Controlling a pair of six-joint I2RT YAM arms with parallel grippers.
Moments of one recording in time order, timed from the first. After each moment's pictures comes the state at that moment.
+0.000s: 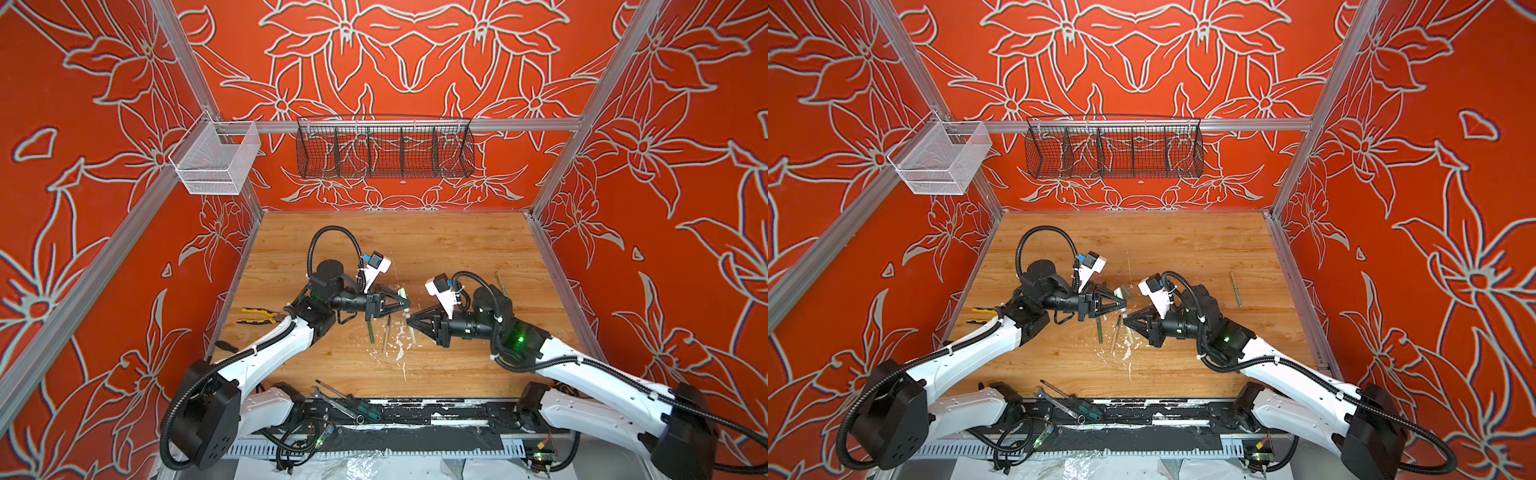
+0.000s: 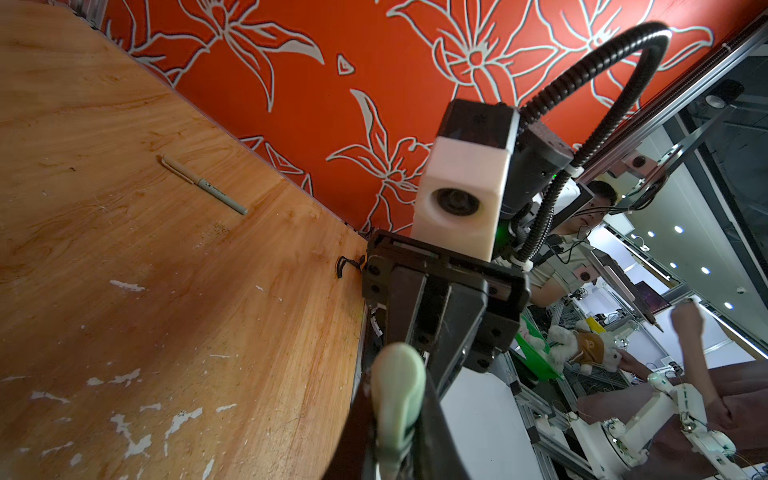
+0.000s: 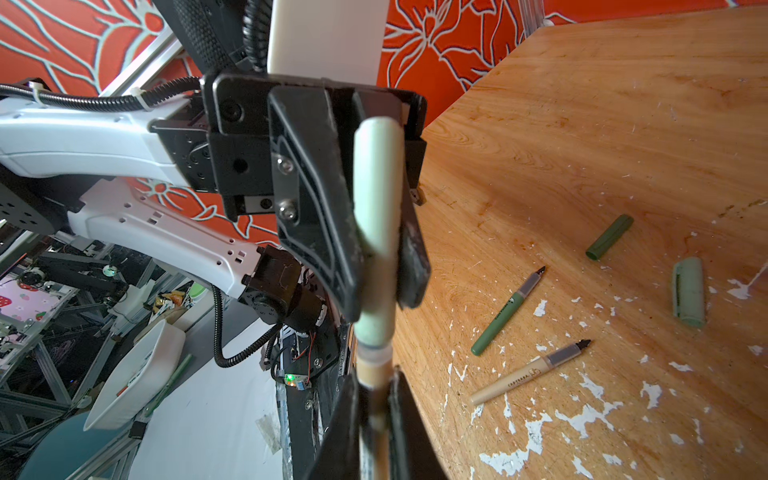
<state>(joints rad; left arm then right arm) -0.47 1.19 0.68 0.38 1.09 -0.57 0.81 0.96 0.61 0.07 -0.50 0.45</state>
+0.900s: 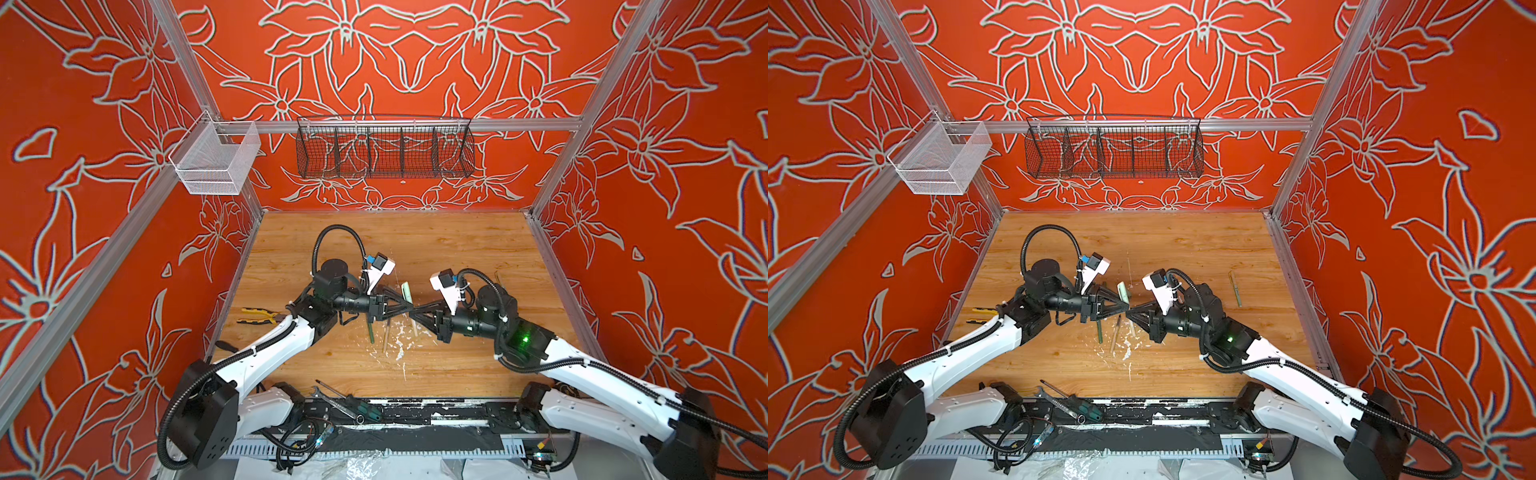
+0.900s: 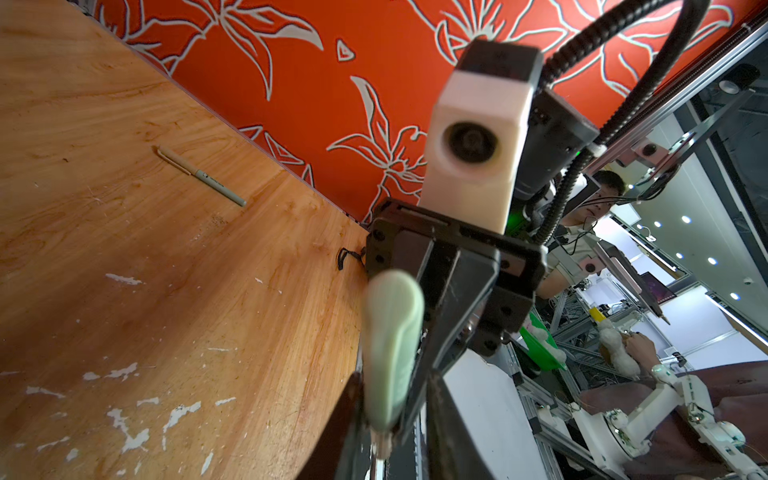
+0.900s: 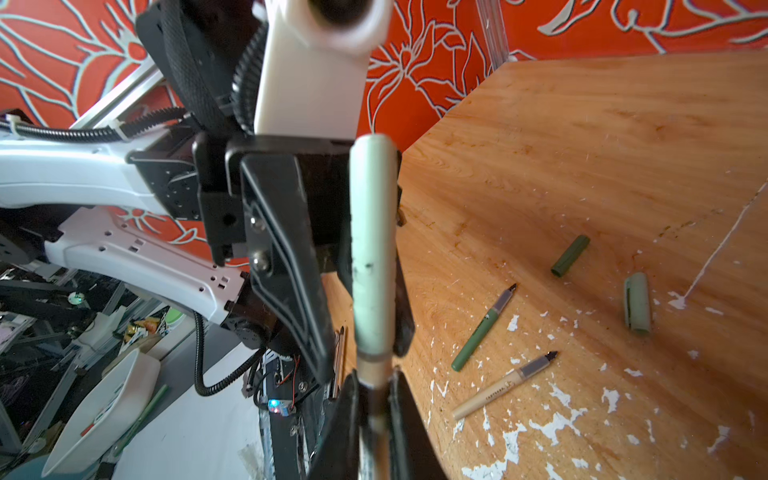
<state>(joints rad) -0.50 1.19 0.70 0.30 1.07 -0.52 0.81 0.94 0.64 0.06 -0.43 0.45</state>
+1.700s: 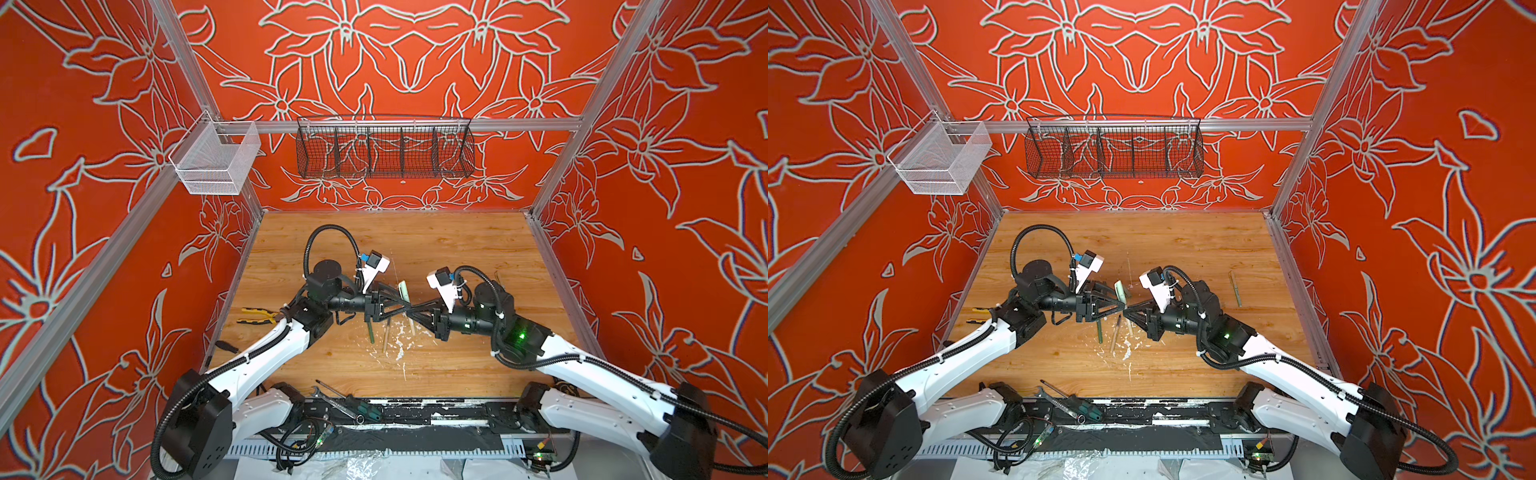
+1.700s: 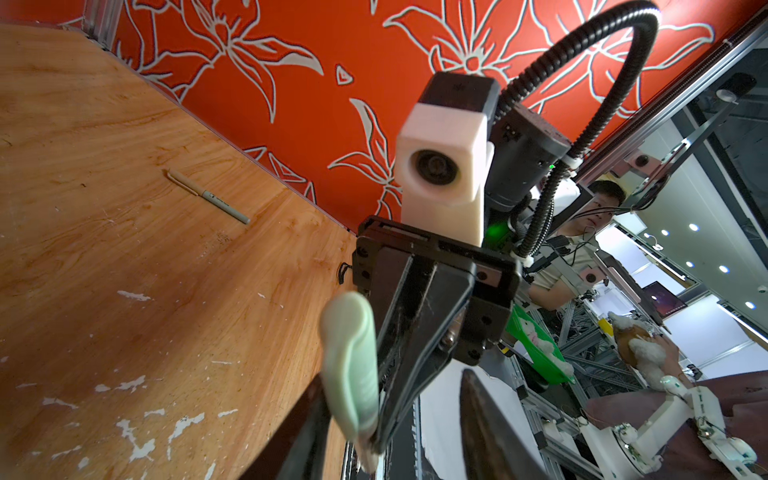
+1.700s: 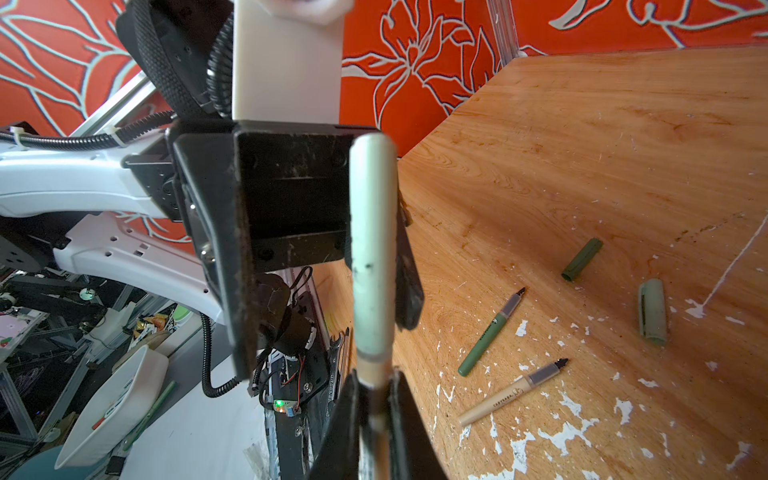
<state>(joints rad) -0.48 1.13 0.69 0.33 1.06 -0.55 0.81 0.97 0.66 0.06 -0.46 0.45</state>
